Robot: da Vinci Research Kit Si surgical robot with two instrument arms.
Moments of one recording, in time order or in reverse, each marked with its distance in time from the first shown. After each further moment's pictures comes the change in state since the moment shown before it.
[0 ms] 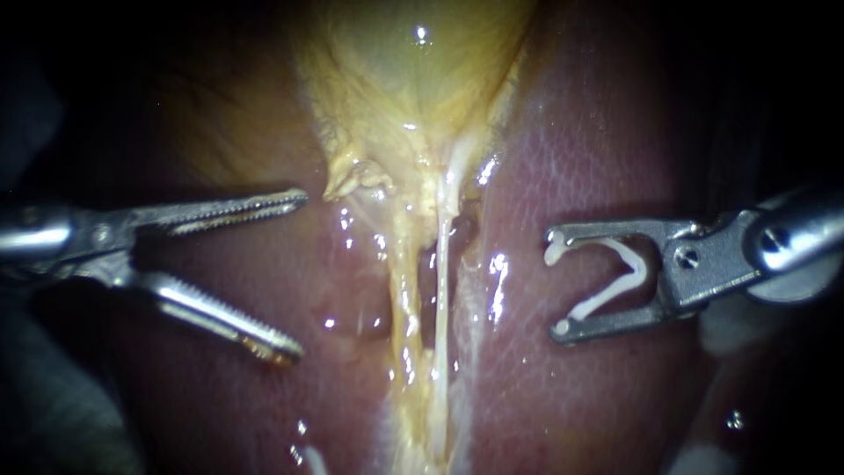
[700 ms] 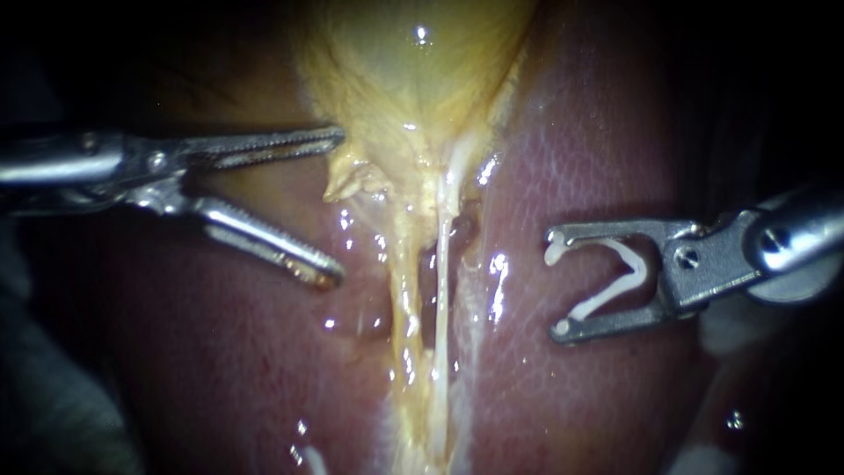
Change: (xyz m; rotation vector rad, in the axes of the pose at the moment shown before) right arm 0.000 0.000 0.000 0.000 0.000 0.000; left arm 0.001 -0.008 0.005 0.009 -0.013 -0.028
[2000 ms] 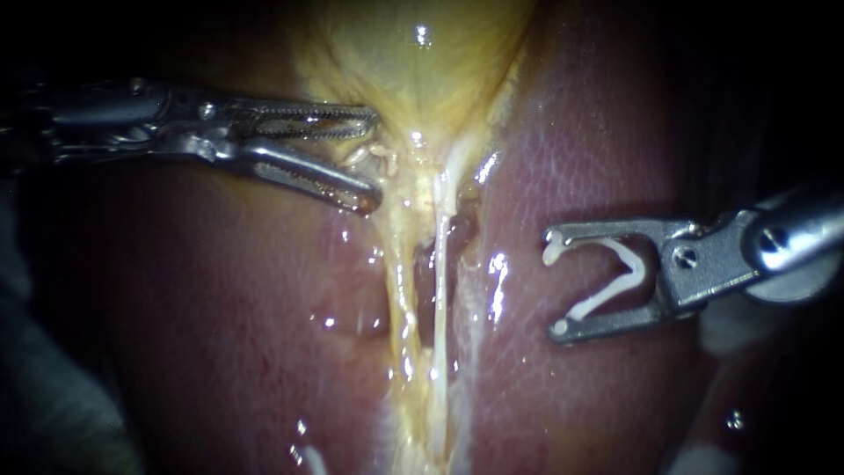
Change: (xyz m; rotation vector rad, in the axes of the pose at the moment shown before) right arm 0.000 0.000 0.000 -0.001 0.000 0.000; left arm -0.001 -0.005 0.002 0.006 -0.050 -0.164
